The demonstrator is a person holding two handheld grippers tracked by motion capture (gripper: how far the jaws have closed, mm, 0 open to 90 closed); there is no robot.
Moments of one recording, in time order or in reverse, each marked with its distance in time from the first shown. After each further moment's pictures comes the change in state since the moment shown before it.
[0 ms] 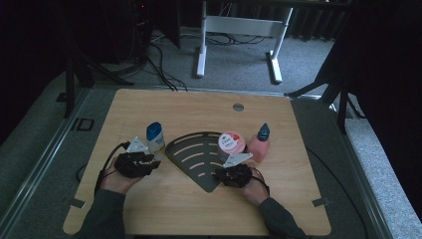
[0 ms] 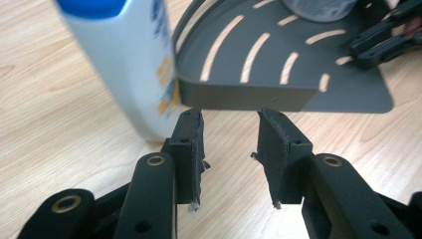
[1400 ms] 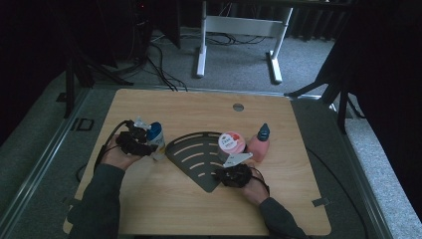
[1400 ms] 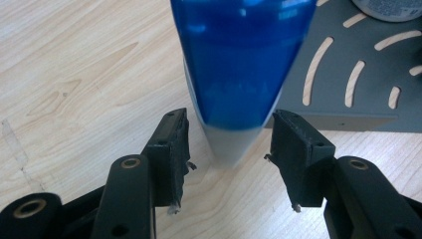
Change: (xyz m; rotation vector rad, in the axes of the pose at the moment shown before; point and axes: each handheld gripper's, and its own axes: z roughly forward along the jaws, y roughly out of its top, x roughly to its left) left arm 0.035 0.054 0.010 0.136 0.073 0.012; right arm 0.000 0.000 0.000 0.003 0.014 0.003
